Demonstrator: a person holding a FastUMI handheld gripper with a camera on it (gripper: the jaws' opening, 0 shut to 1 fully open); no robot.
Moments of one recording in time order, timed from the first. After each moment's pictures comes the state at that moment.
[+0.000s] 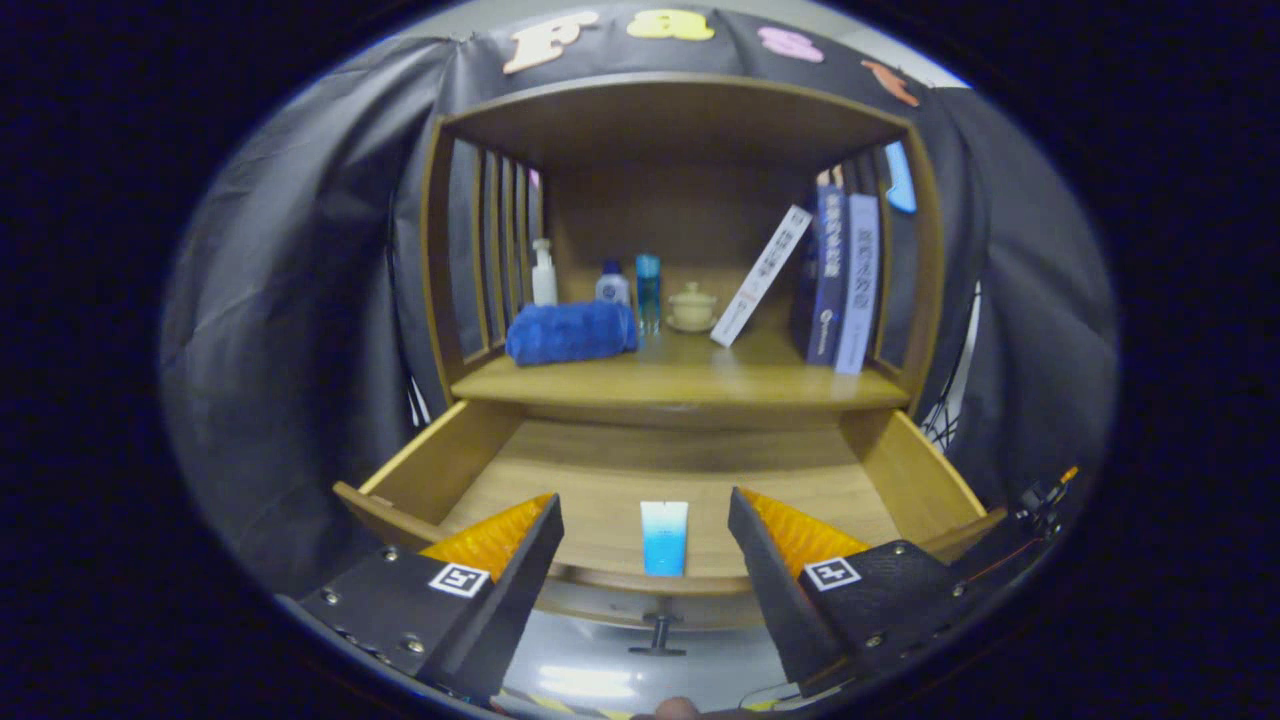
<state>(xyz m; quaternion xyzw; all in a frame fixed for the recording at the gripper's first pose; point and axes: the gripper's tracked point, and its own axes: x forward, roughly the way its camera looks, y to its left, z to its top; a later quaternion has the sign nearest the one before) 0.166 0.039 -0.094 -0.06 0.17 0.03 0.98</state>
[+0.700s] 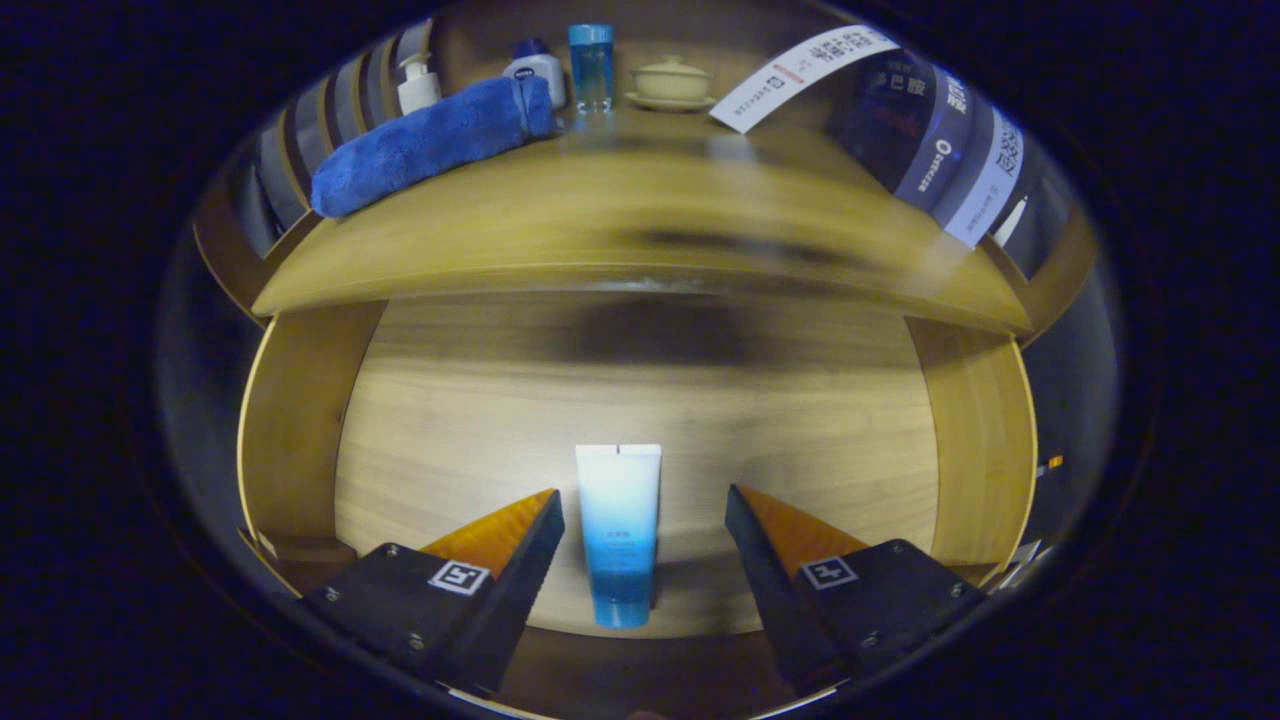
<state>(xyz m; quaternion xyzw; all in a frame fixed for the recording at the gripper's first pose) 0.259 0.009 -0.194 -0.06 0.49 -0.03 0.87</state>
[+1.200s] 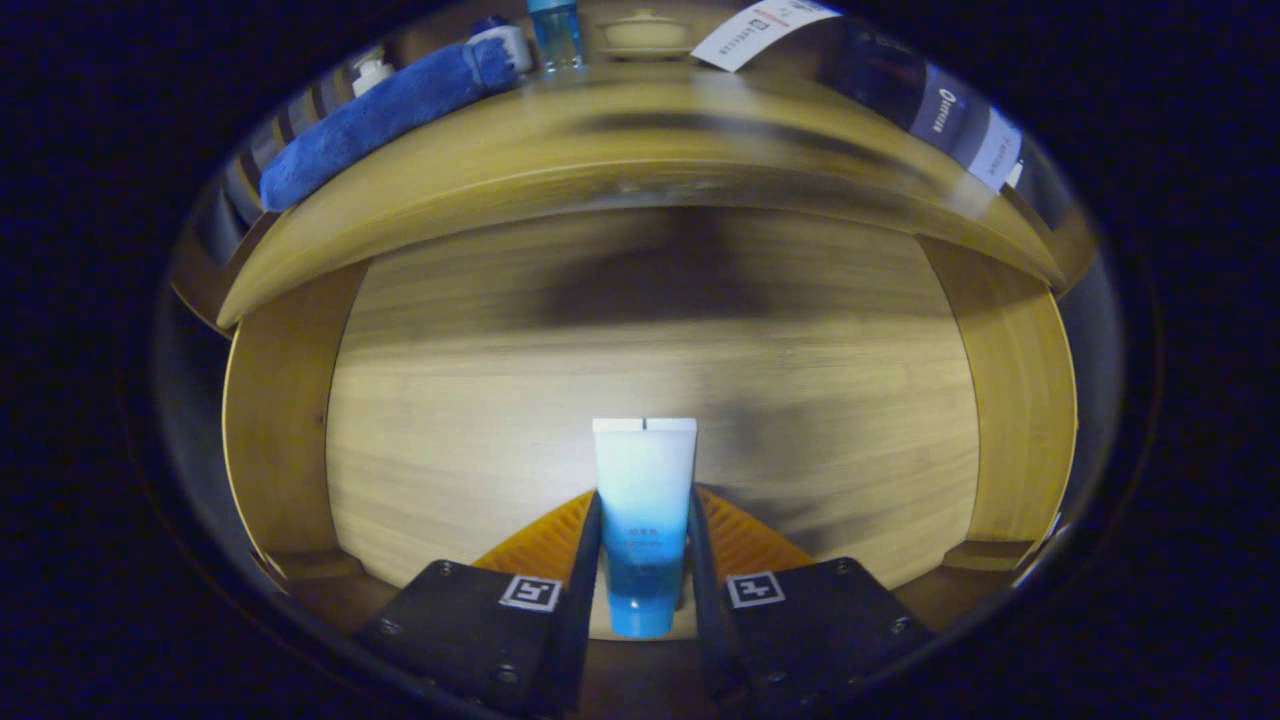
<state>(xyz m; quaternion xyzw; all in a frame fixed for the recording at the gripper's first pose) 0.254 0.003 -0.218 -0.02 0.52 -0.07 0.85</state>
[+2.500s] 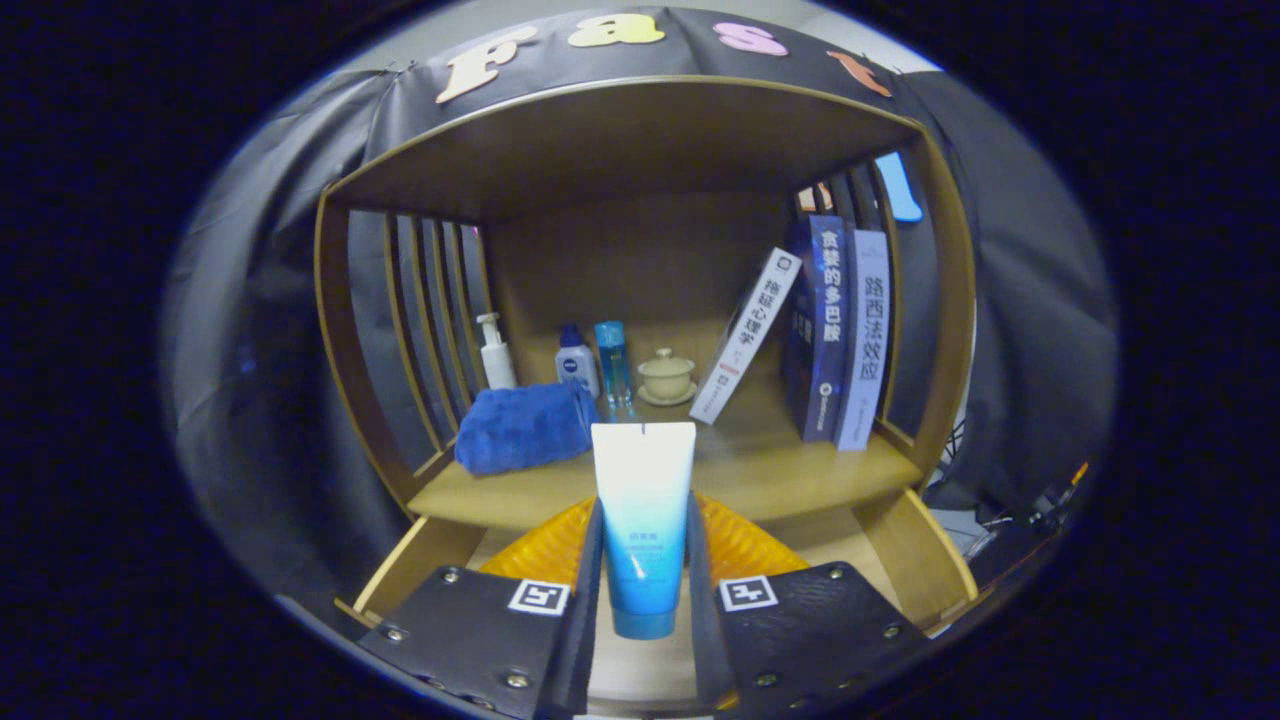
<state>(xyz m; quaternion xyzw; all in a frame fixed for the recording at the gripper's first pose) 0.265 0.034 0.015 0.00 0.10 0.01 0.99</state>
